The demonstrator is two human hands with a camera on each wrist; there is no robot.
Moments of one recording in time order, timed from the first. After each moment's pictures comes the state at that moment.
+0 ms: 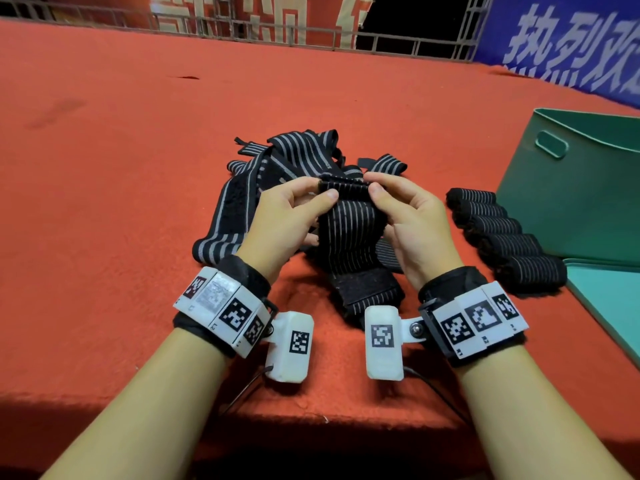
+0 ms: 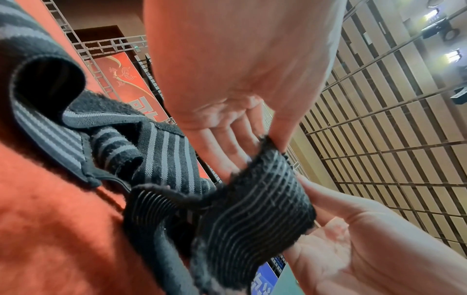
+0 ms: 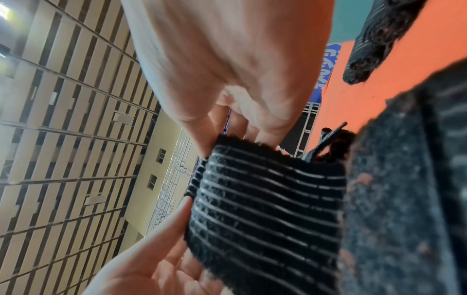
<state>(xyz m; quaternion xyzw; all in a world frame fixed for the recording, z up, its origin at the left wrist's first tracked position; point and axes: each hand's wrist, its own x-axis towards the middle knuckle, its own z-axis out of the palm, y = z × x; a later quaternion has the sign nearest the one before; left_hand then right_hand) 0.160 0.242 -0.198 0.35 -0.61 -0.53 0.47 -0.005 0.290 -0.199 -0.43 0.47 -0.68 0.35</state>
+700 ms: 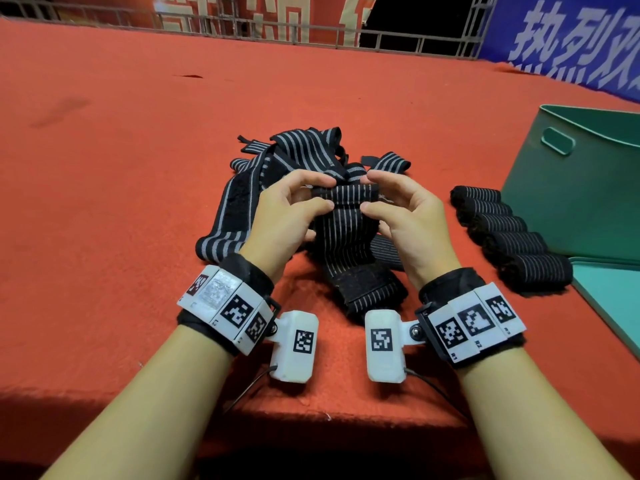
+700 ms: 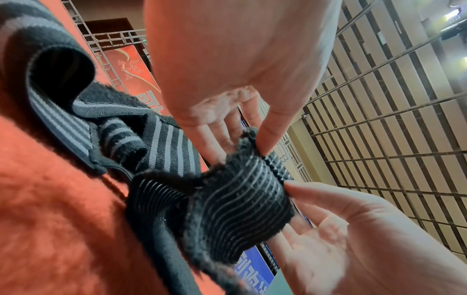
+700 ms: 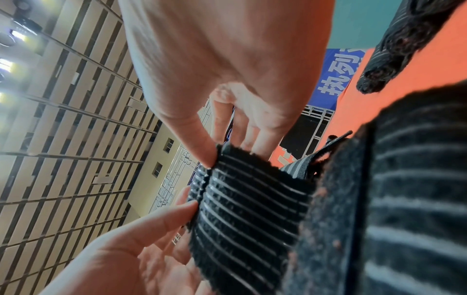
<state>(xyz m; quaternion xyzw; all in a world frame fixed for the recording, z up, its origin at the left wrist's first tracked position) 0.161 0.244 -0.198 0.35 -0.60 -0.53 0.49 -0.006 0.290 -0.205 -0.47 0.50 -0.66 0.31</state>
